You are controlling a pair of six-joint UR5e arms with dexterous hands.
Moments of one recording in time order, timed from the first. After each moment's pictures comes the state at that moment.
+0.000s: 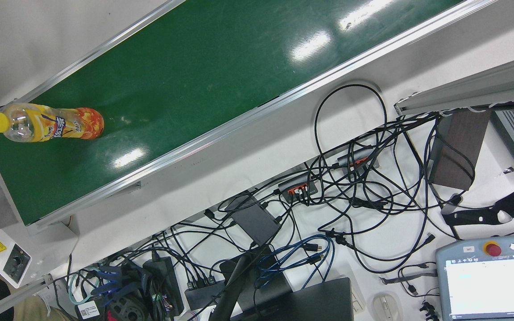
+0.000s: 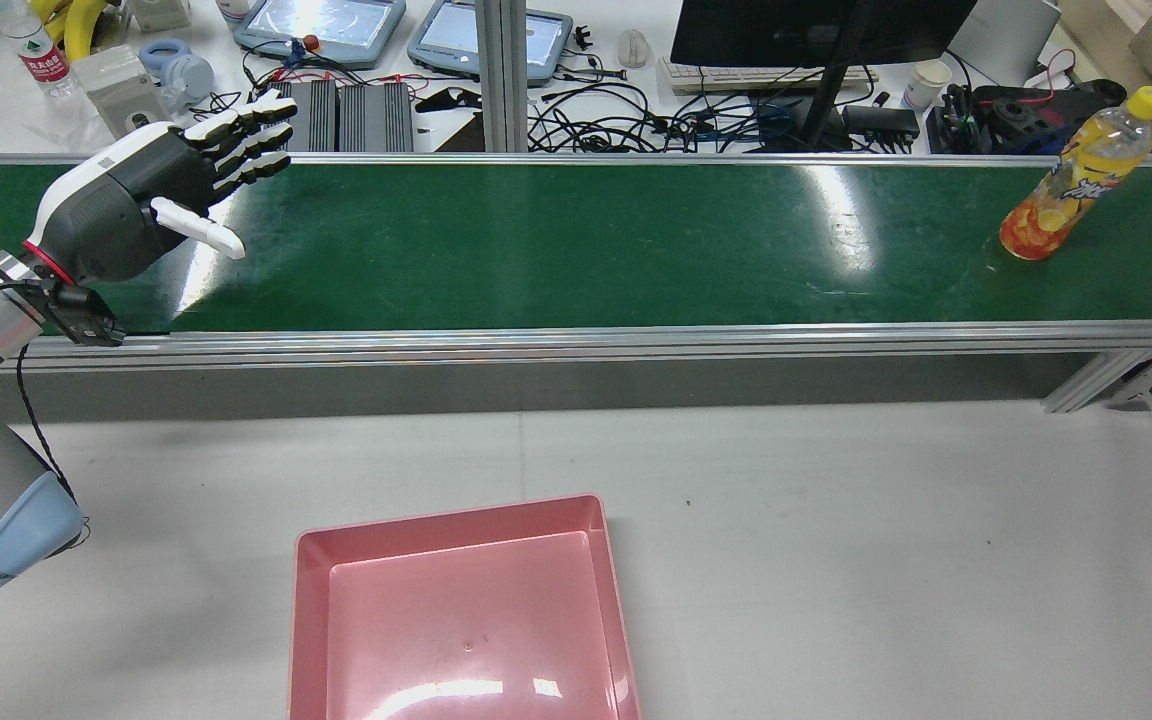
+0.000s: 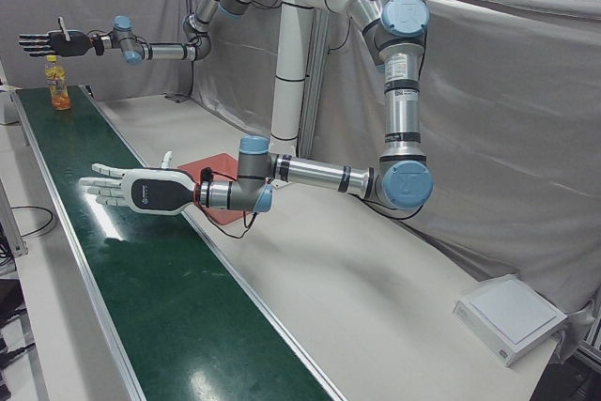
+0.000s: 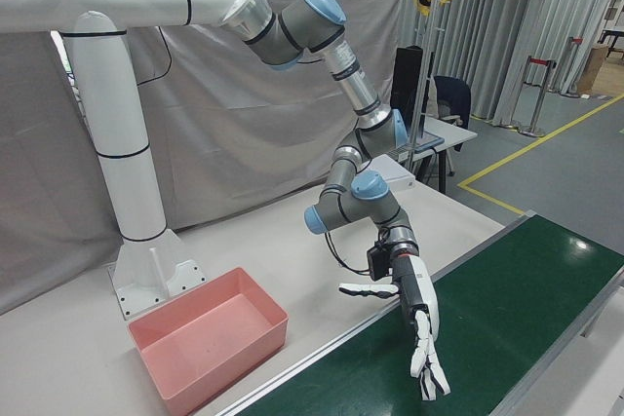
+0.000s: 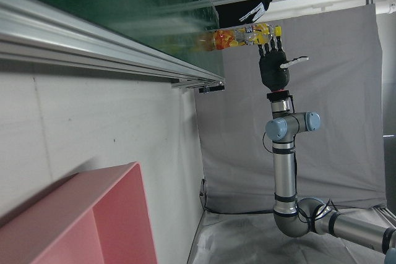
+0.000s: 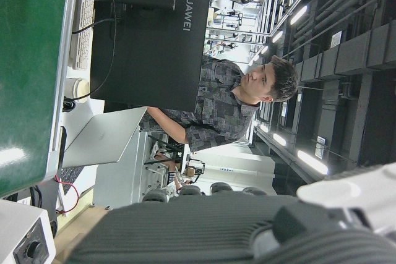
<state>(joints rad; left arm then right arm) -0.91 -1.96 -1.75 0.11 1.39 0.39 1.59 -1.56 1.63 -3.27 -1.58 -0.10</state>
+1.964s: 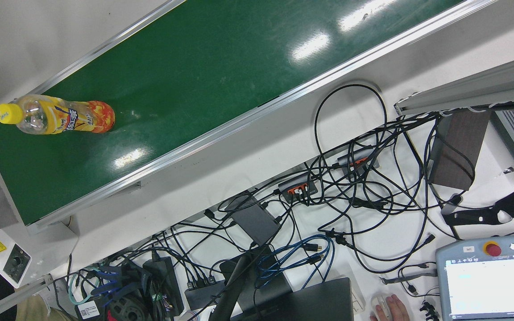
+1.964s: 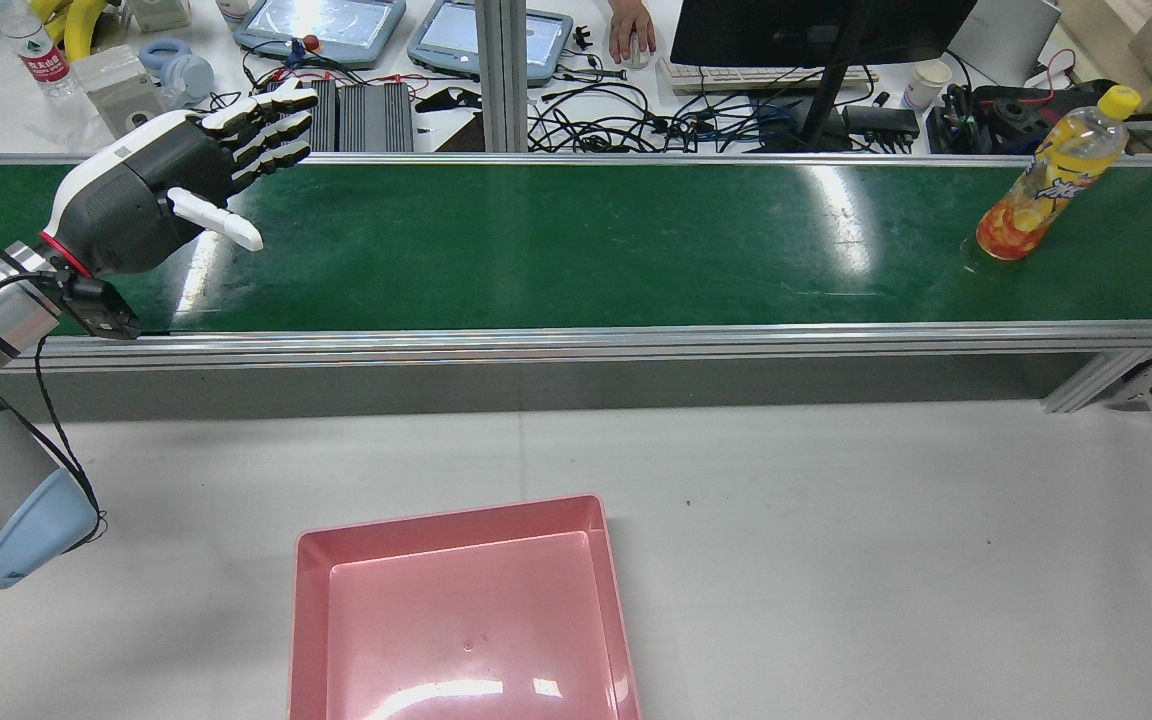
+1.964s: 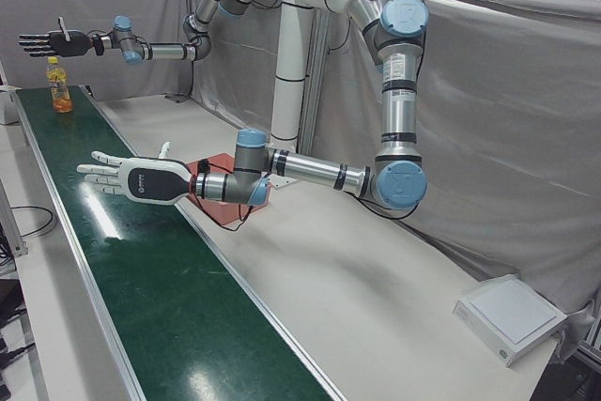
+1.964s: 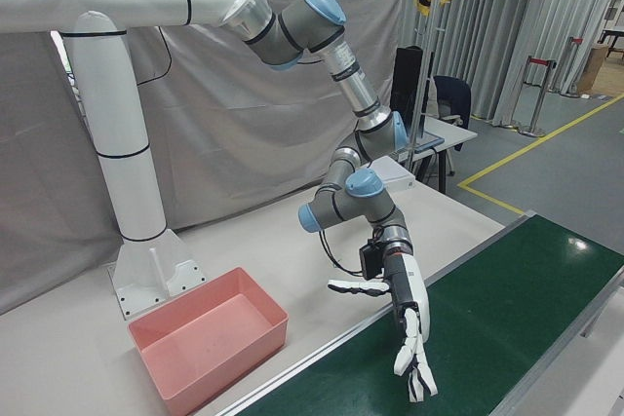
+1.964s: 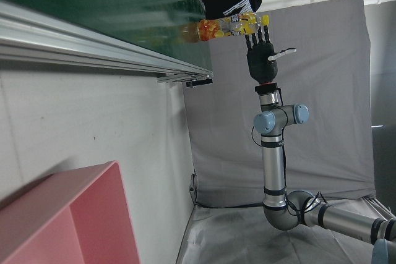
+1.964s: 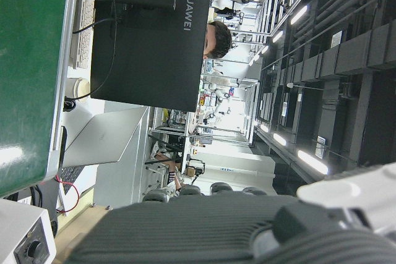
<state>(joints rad) -0.90 -1.99 -1.77 0.12 1.40 0.39 1.59 -1.56 1.63 -3.27 -1.58 -0.10</state>
